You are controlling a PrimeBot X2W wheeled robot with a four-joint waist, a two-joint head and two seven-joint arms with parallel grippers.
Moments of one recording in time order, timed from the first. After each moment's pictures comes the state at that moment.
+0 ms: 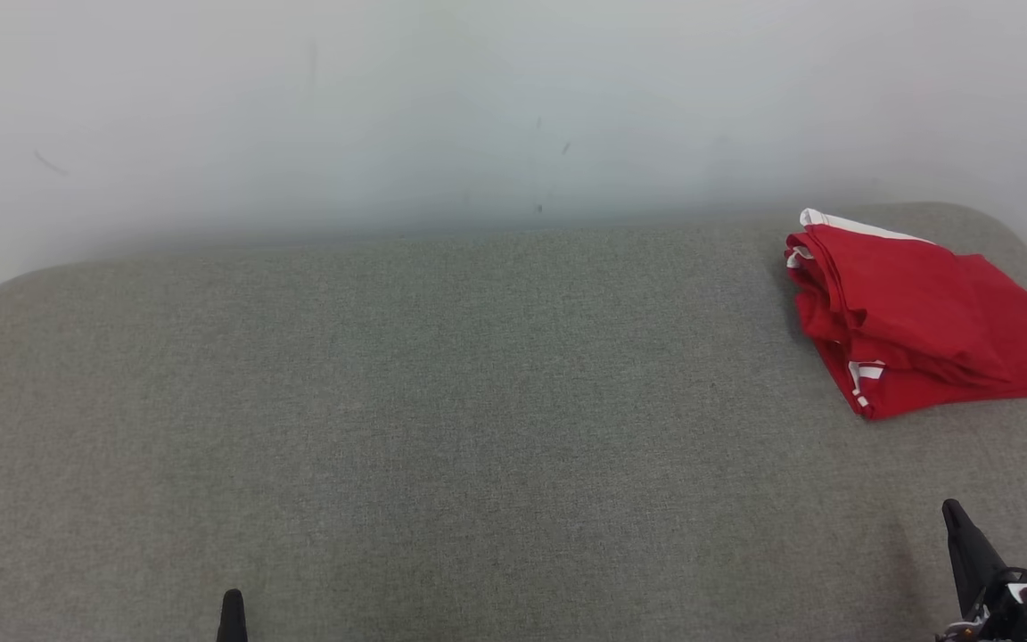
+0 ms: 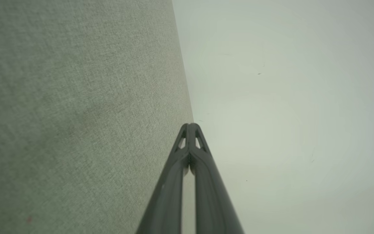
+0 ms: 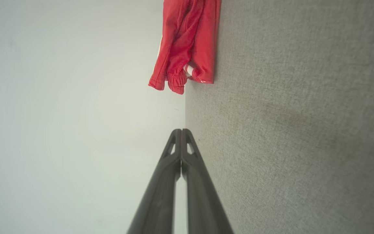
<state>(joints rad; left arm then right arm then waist) 0.00 0.05 -0.13 0.13 -1.46 -0.11 -0.21 -0.15 -0.10 -0.25 0.31 1.46 0.13 0.31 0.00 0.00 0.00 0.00</state>
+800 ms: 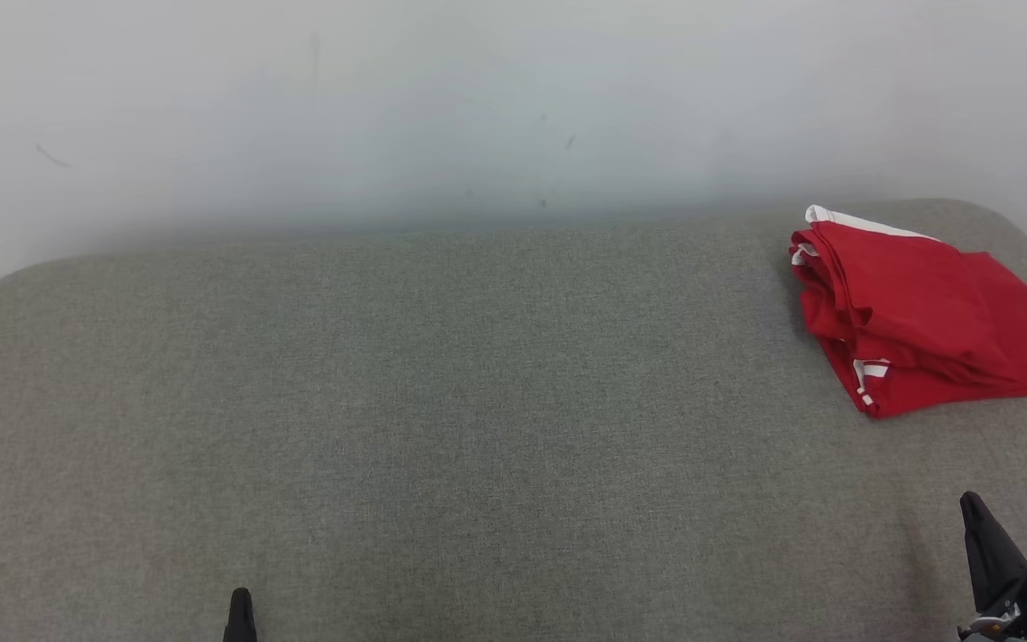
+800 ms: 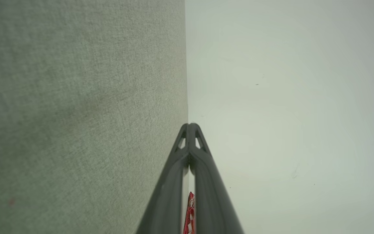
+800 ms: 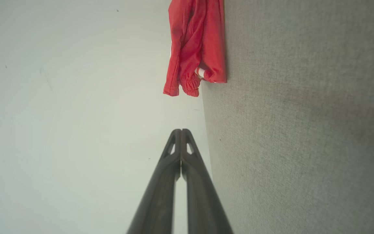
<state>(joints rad) -0.02 0.05 -0.15 0.14 -1.63 -0.13 -0.21 -0.17 -0.09 -0.33 0.32 1.61 0.13 0.39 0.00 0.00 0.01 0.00</state>
